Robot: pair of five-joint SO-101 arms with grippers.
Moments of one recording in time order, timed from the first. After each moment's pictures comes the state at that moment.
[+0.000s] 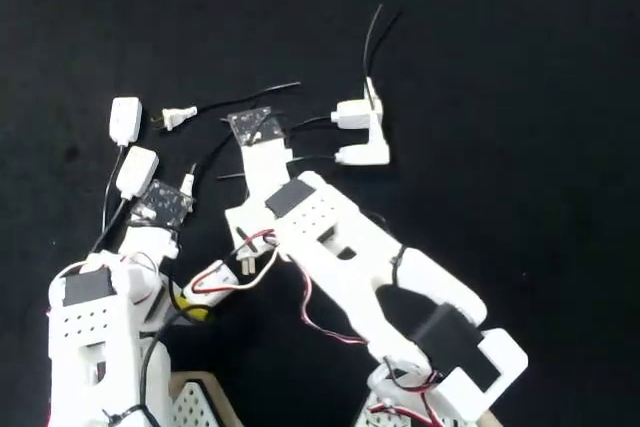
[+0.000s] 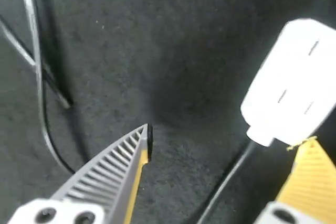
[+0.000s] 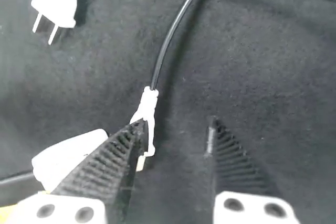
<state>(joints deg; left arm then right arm) -19.3 -61.7 79.5 63.5 -40.4 -41.8 -3.8 34.1 52.0 -26.2</state>
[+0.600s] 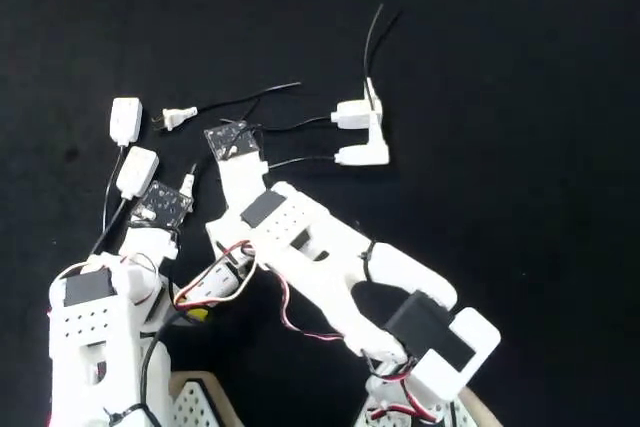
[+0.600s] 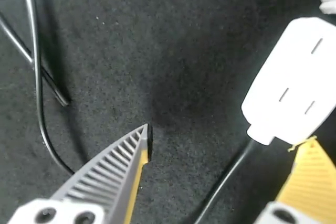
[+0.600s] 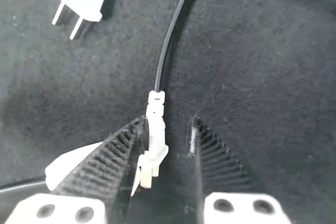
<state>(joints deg) -19.6 -61.7 79.8 63.5 -40.4 -46.8 3.6 31.9 48.0 -28.0</state>
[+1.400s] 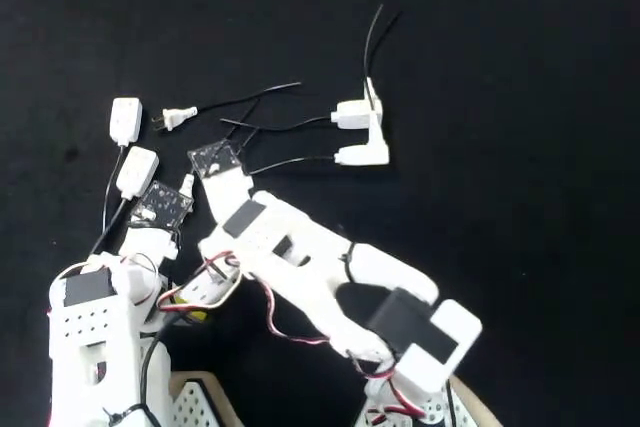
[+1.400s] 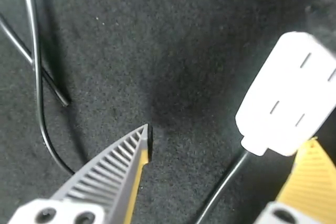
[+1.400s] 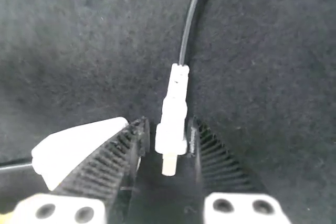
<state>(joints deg) -19.6 -61.7 79.8 63.5 -40.5 -50.8 8.0 28.3 52.6 -28.0</state>
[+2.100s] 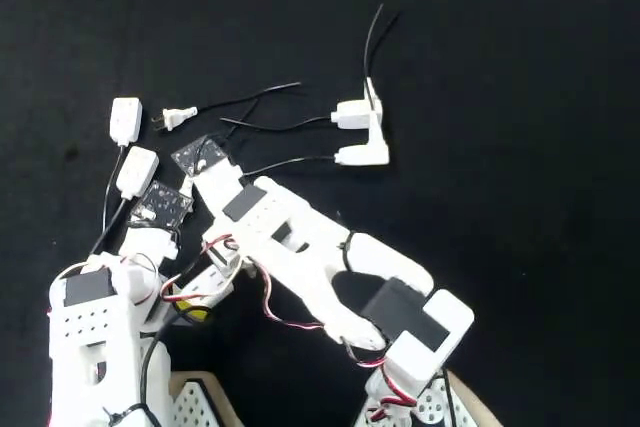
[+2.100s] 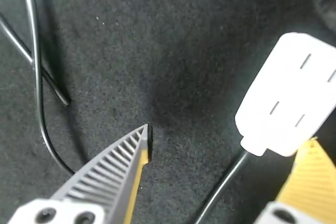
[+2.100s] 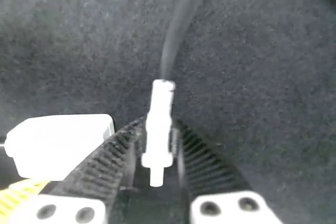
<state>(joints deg) -19.6 -61.7 79.8 63.5 -40.4 -48.3 10.6 24.3 55.8 -12.3</state>
